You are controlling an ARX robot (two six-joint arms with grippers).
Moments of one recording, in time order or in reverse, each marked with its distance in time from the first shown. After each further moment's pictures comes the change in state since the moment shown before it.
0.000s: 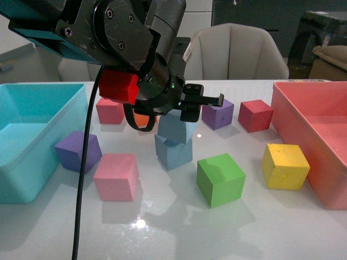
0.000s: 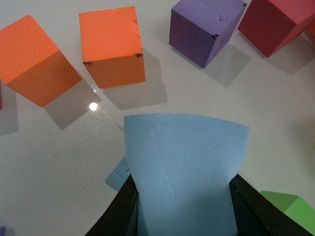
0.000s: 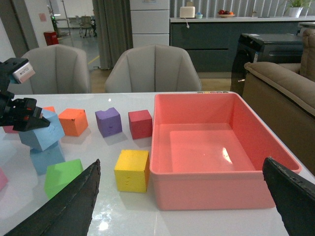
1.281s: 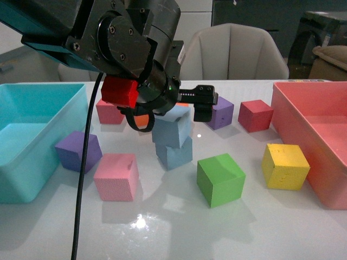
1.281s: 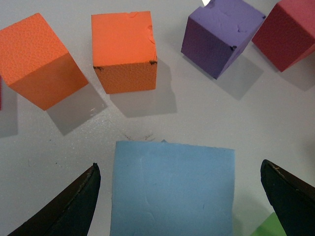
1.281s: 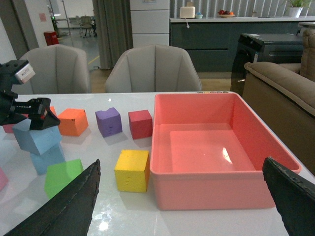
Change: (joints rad) left arm 0.021 0.046 0.032 0.038 0.006 -0.047; right arm 0.000 0.000 0.000 0.000 0.000 0.000
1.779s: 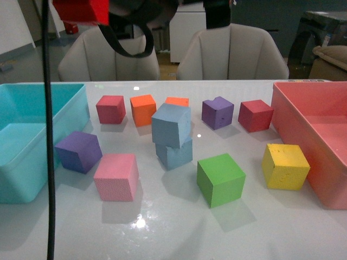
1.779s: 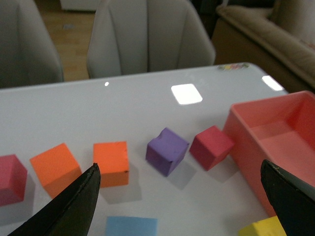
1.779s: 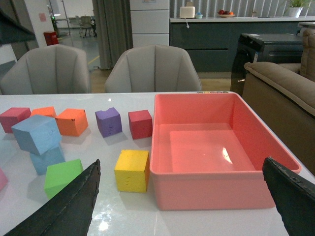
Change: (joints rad) left arm -0.042 -0.337 -0.185 0.276 0.013 -0.025; right arm 0.000 0.000 0.000 0.000 0.000 0.000
